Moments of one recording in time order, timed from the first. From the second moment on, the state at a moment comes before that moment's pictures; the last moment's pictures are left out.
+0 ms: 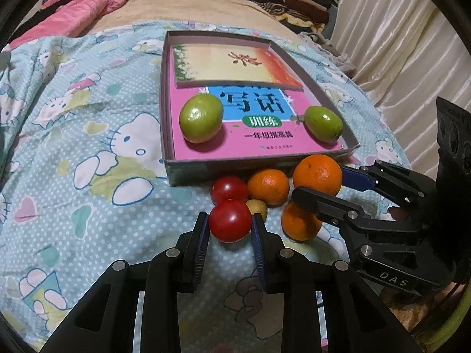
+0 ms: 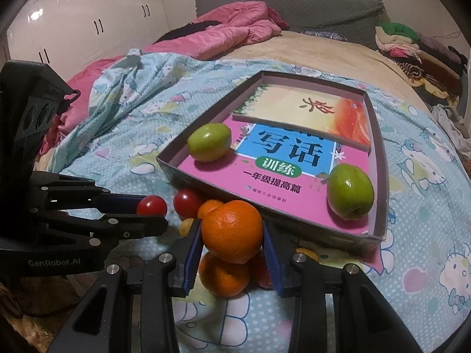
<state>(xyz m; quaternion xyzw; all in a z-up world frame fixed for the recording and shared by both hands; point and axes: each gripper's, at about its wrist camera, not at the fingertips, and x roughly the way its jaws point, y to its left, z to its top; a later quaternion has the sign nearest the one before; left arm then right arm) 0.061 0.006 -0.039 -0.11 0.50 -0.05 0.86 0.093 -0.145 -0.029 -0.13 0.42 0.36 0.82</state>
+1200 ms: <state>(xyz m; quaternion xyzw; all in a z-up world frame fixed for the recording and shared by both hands) 0.070 -0.001 0.004 -0.11 0.45 -0.04 0.89 0.100 -0.168 0.002 -0.07 0.37 0.34 0.86</state>
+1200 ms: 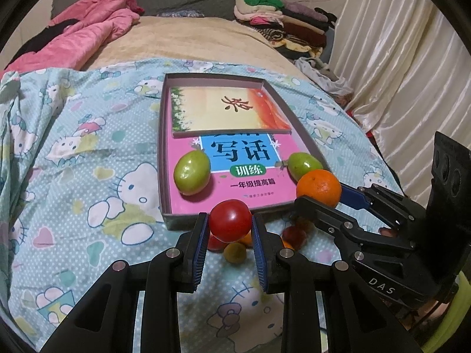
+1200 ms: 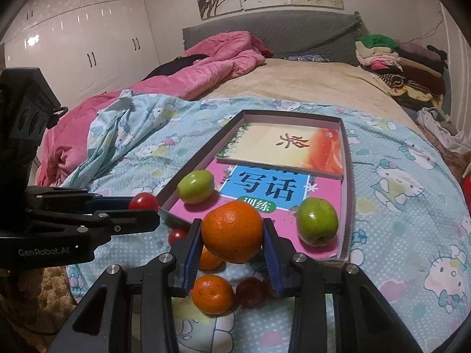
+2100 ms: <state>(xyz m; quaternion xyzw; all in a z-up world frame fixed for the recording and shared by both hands) 0.100 -0.006 0.005 -0.11 0.44 -0.04 0.89 0.116 -0.182 0.005 -0.06 0.35 0.30 0.88</state>
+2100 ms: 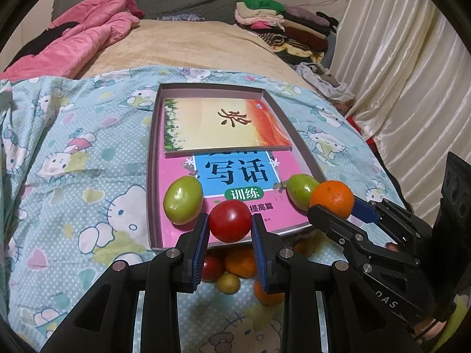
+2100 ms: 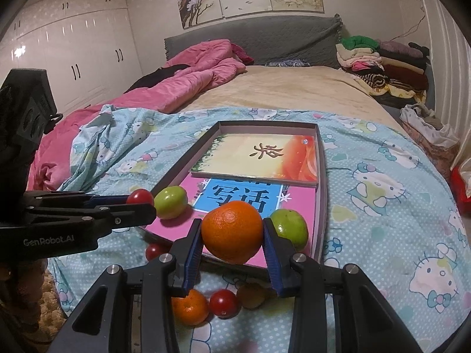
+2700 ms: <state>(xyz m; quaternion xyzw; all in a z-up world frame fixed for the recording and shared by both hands) 0.125 -0.011 -0.018 -0.11 0.47 -0.05 0.88 0.127 -0.176 -0.005 -0.07 0.37 0.30 0.88</state>
